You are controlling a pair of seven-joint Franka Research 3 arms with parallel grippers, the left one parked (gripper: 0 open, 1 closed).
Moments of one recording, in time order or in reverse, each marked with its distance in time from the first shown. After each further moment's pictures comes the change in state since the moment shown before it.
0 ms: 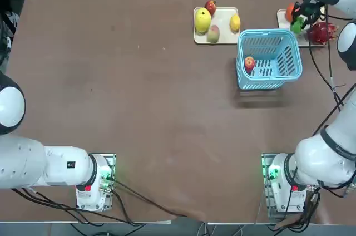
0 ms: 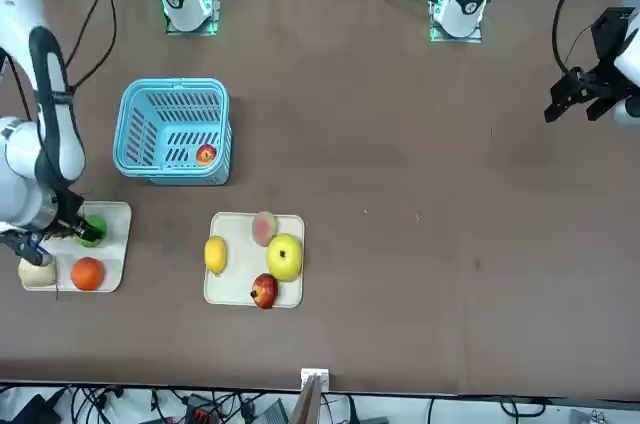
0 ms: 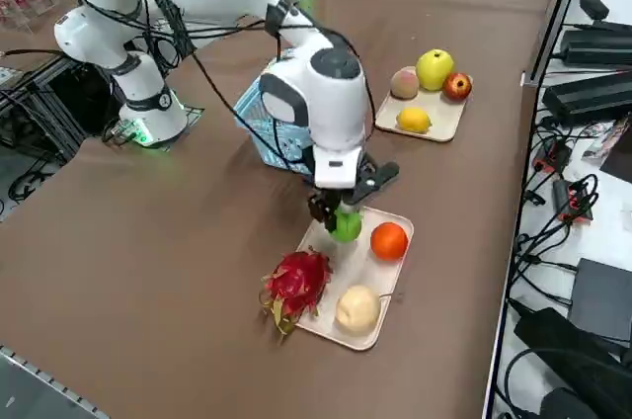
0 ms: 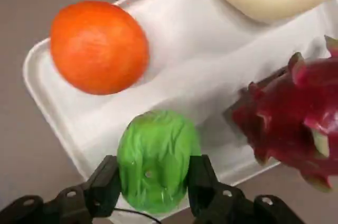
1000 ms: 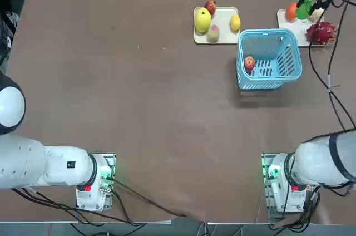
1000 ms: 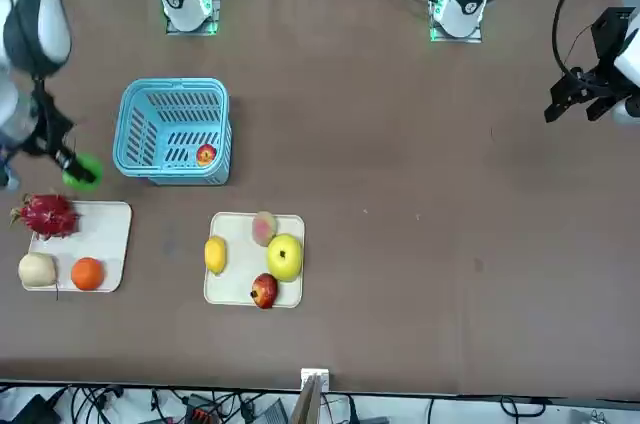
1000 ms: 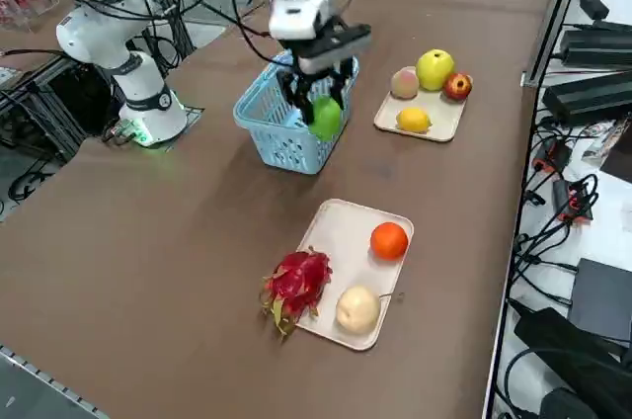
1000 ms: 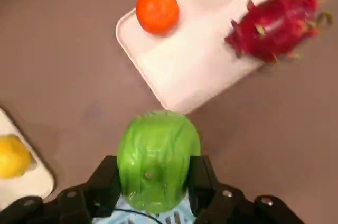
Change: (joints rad) arm 0.118 -0.434 0.001 -0.188 0.003 -0.207 0.216
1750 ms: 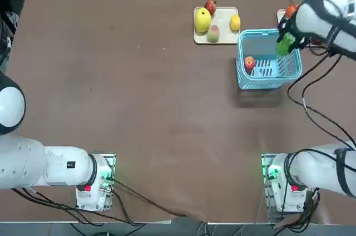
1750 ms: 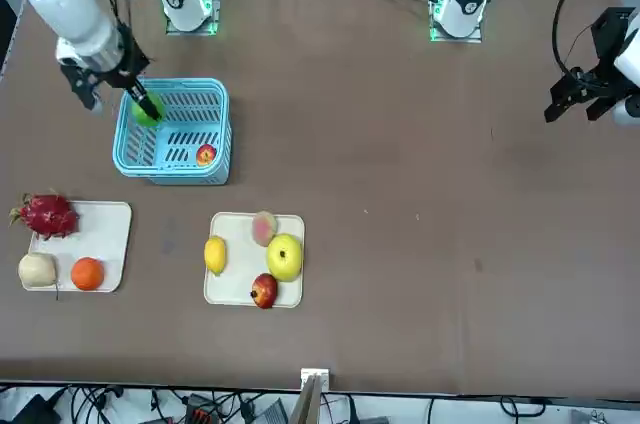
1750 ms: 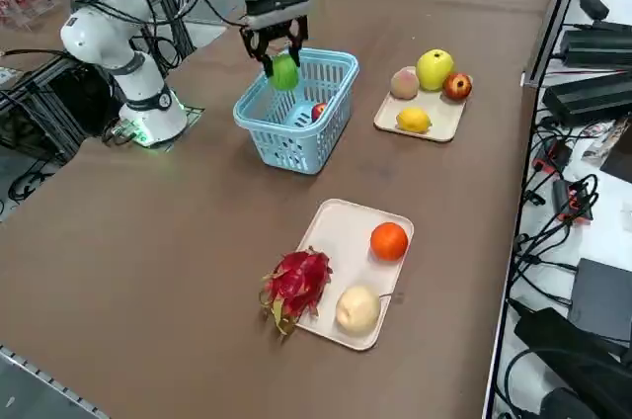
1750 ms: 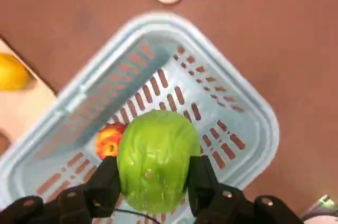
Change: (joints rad) arm 0.201 -0.518 0.013 -0.540 0.000 0.020 0.392
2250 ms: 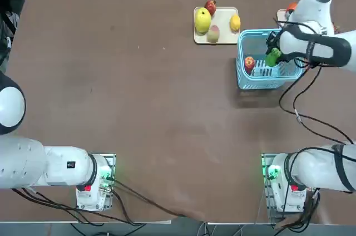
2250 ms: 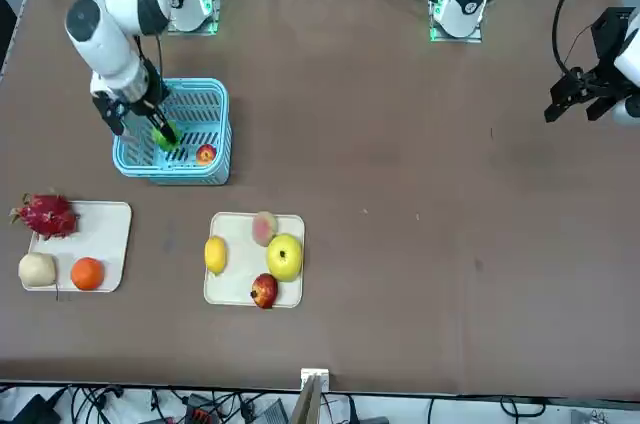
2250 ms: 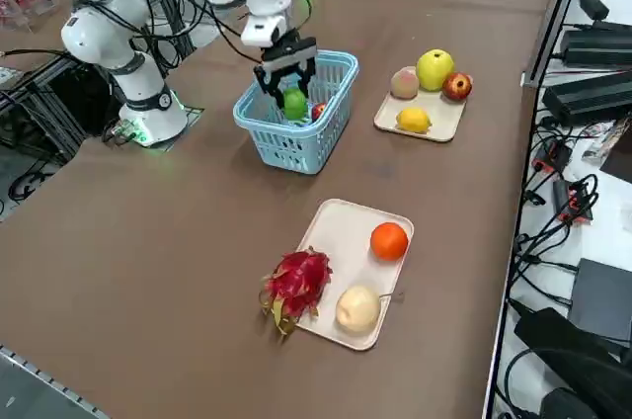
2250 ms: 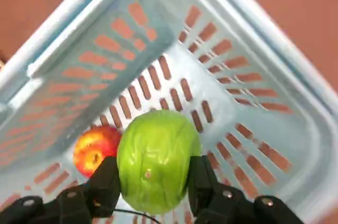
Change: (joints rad) arm 0.053 0.072 0.008 -0.206 0.005 0.262 0.065
